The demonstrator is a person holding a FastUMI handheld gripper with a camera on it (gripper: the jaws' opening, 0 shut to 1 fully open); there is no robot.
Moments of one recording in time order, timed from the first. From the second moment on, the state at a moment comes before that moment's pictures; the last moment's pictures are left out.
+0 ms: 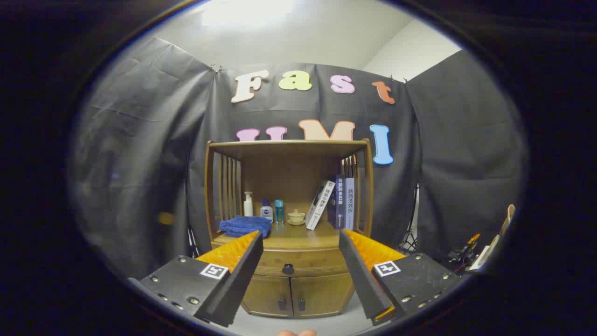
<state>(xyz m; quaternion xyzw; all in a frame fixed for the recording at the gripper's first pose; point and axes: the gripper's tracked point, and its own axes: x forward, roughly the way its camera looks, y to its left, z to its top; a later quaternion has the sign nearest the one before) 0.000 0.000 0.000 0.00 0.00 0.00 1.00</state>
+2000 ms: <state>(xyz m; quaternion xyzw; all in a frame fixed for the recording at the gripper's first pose) 0.100 0.010 -0.080 0.01 0.02 0.00 1.00</state>
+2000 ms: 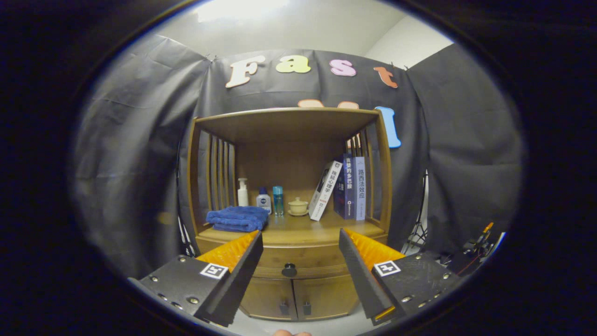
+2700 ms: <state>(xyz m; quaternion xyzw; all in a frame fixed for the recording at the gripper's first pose) 0.176 0.017 -0.190 0.03 0.07 0.02 1.00</state>
